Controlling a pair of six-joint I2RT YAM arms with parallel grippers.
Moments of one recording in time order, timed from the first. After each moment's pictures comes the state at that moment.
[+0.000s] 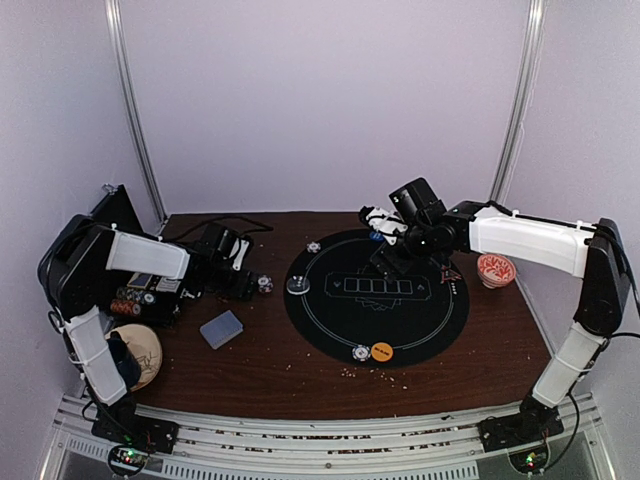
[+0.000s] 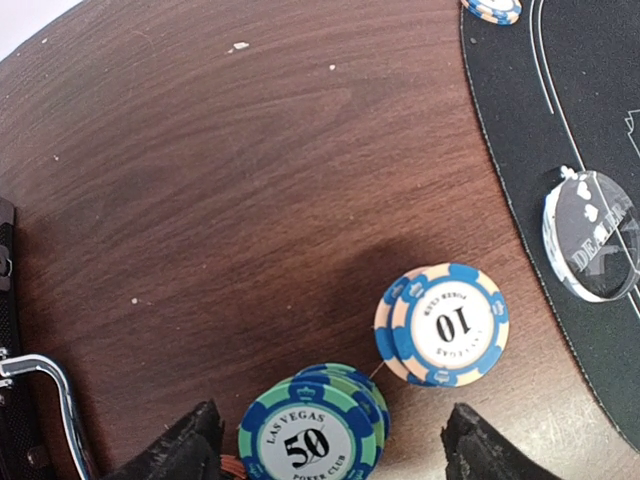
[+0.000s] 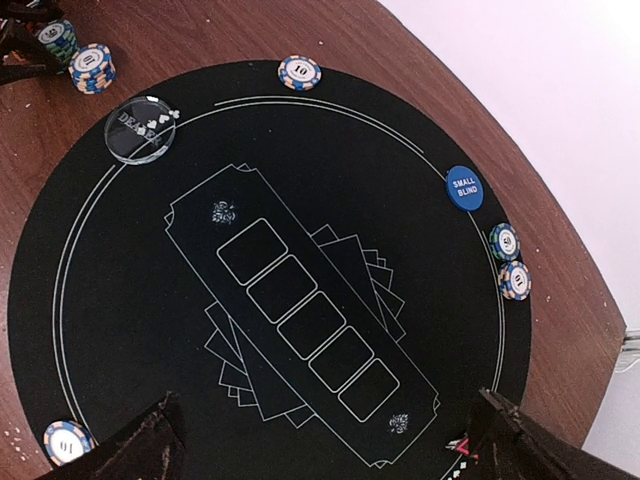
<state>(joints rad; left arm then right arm) -0.48 1.83 1.02 -0.08 -0.09 -0.07 0.68 1.68 1.35 -0.50 0.18 -0.27</state>
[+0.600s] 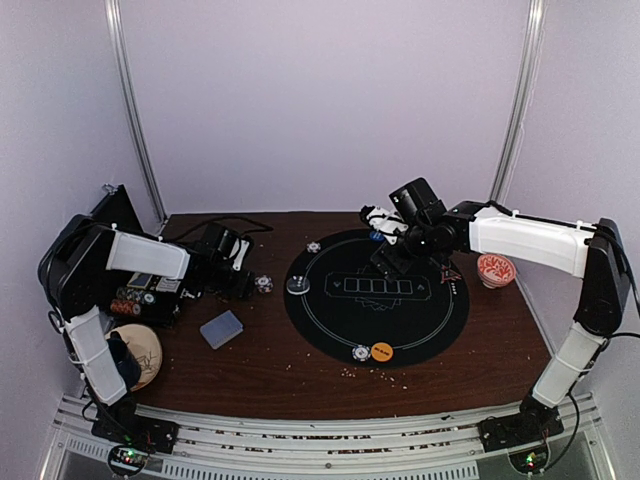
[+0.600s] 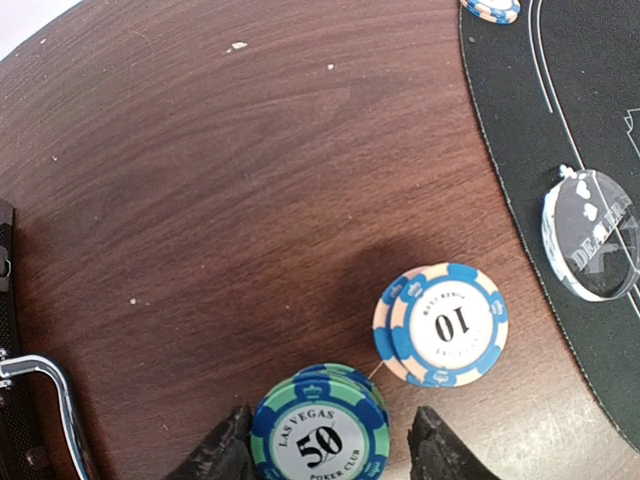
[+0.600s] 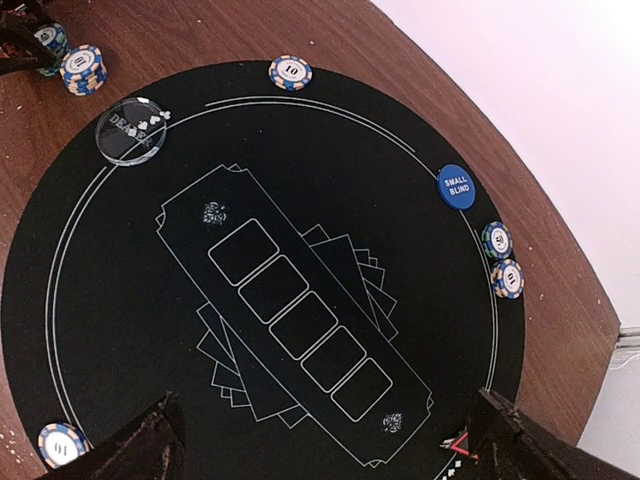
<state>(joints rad) -0.48 1.83 1.02 -0.08 -0.09 -0.07 0.68 1.68 1.35 -0.49 0.19 -0.27</state>
